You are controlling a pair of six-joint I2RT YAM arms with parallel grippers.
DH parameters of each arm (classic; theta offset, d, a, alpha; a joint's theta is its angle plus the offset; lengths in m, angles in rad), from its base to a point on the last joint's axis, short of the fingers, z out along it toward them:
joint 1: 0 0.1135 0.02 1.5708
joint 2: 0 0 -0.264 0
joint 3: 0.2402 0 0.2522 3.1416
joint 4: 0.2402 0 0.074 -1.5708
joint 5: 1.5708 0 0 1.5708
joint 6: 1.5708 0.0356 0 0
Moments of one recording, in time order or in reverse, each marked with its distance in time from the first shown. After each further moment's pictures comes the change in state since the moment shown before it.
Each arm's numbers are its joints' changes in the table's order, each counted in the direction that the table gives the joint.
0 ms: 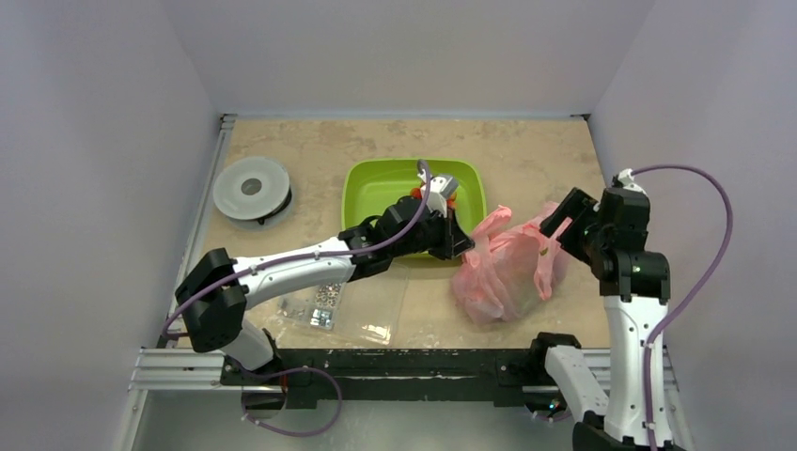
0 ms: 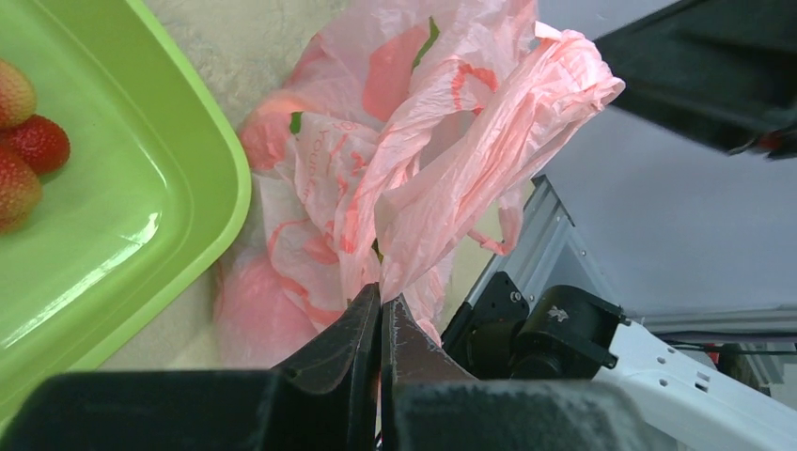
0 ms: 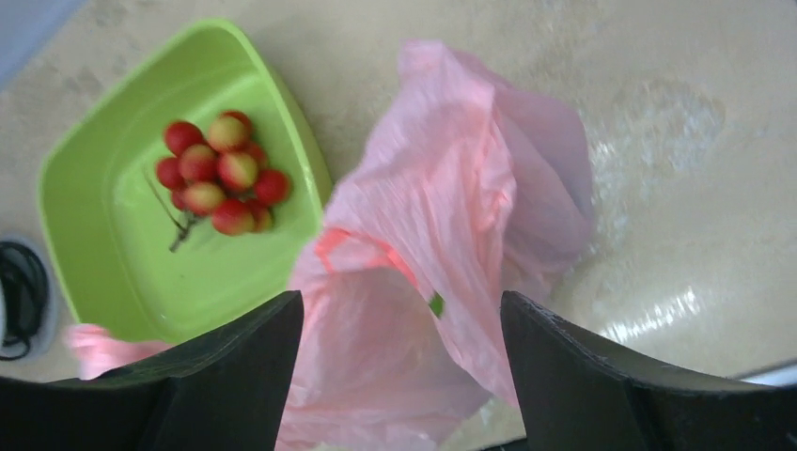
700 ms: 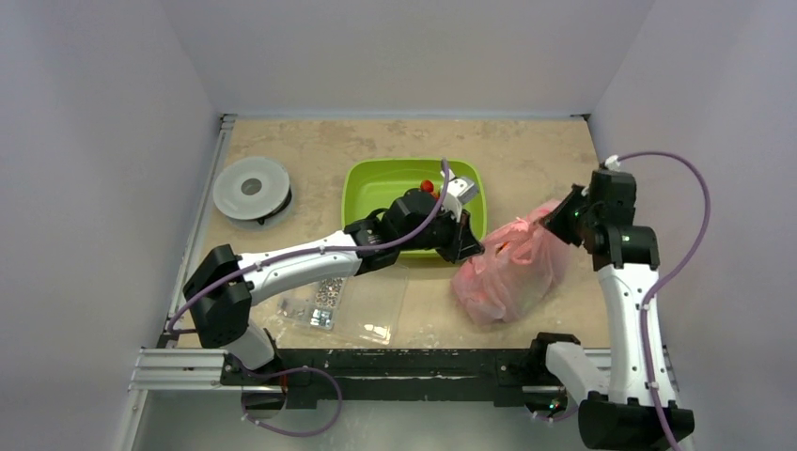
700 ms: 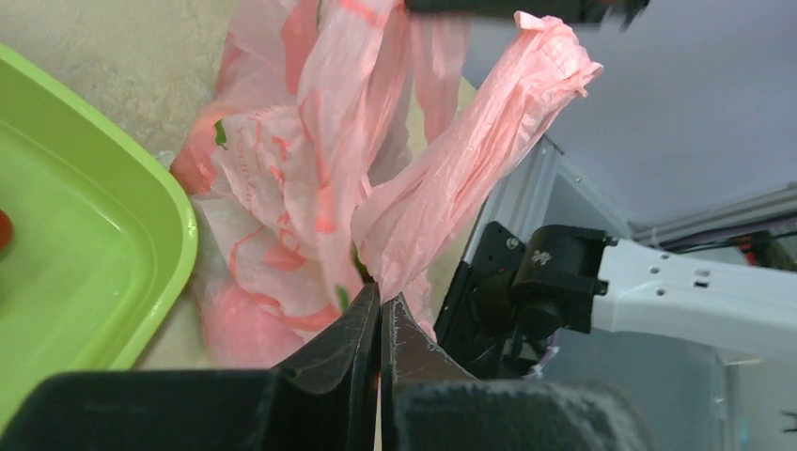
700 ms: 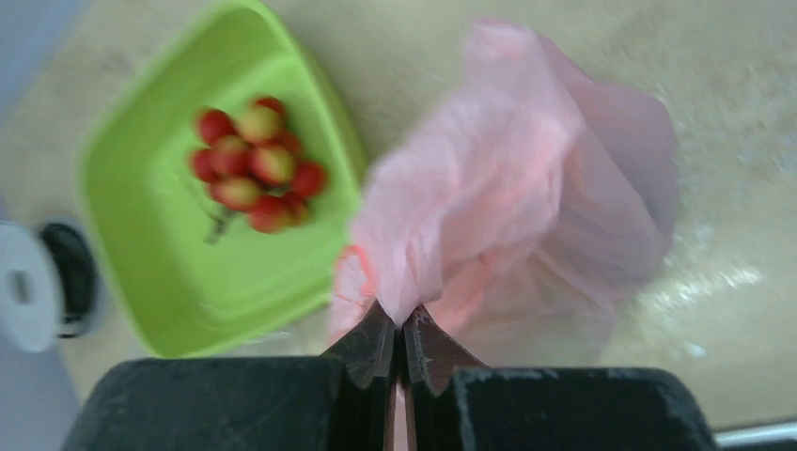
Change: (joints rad) left arm 0.000 -0.043 0.108 0.047 0.186 0.163; right arm 0.019 -0.114 -0.101 -0.040 -0.058 0.035
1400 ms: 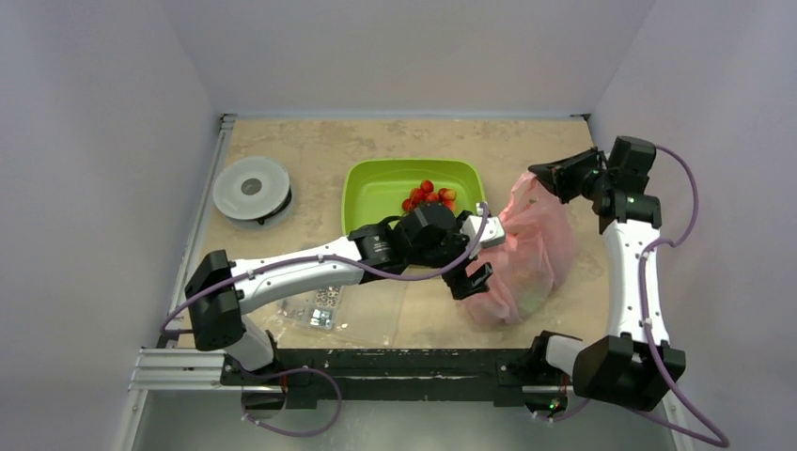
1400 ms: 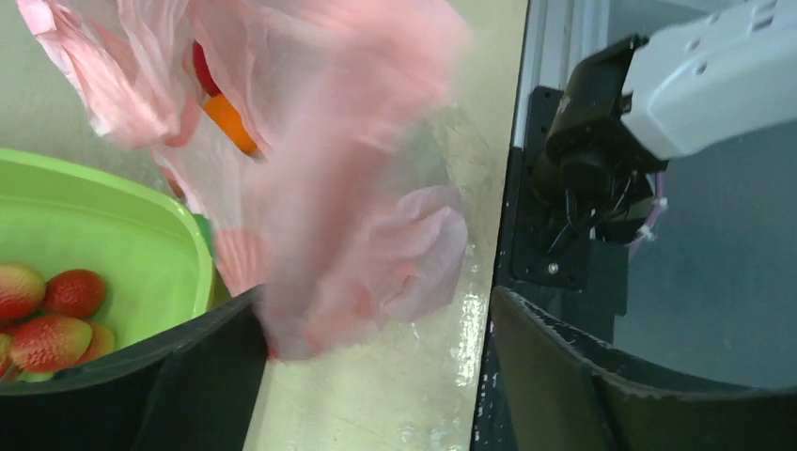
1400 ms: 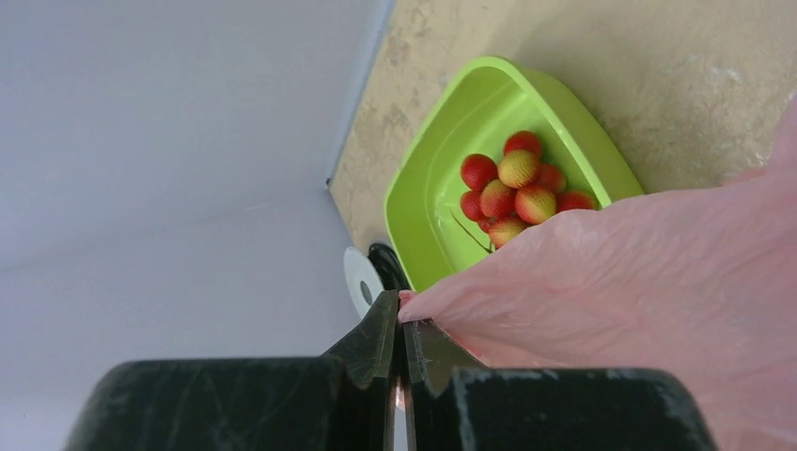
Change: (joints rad) left arm -0.107 0.004 0.088 0.262 0.041 0.529; right arm -0.158 -0.235 0.104 -0.363 -0.462 0.555
